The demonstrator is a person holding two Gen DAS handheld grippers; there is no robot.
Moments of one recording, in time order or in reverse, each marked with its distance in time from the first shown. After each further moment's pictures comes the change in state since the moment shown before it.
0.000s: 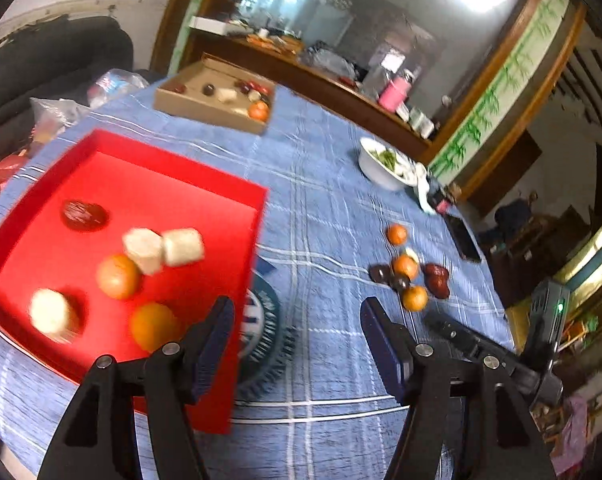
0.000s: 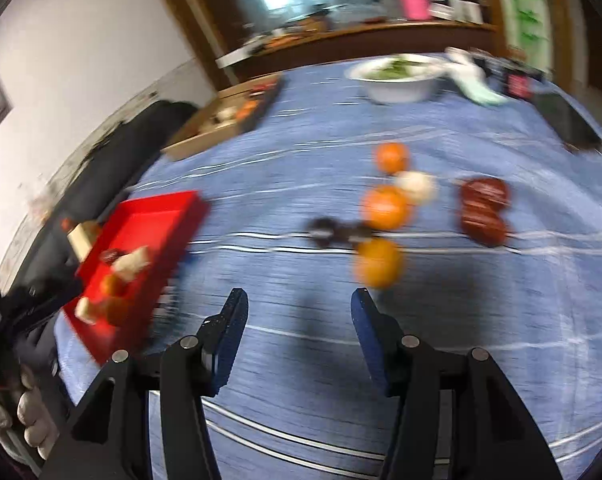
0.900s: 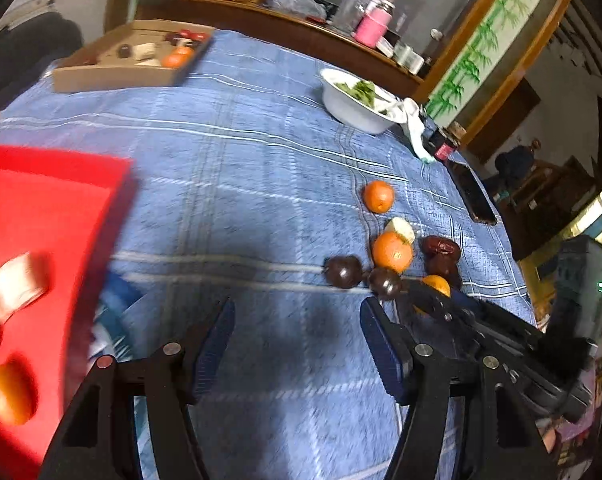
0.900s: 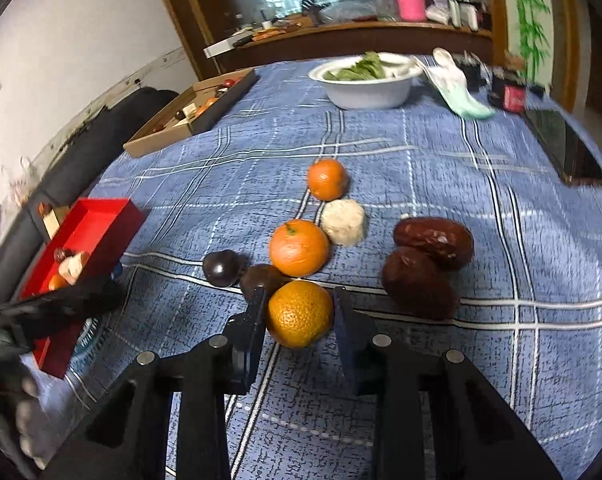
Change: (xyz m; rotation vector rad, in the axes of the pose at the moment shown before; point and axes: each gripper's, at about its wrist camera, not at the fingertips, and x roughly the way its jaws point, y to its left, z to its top) left arm 0.128 -0.076 0.015 0.109 0.172 -0.002; right arm 0.032 -0.052 0.034 -0.061 0.025 -0.034
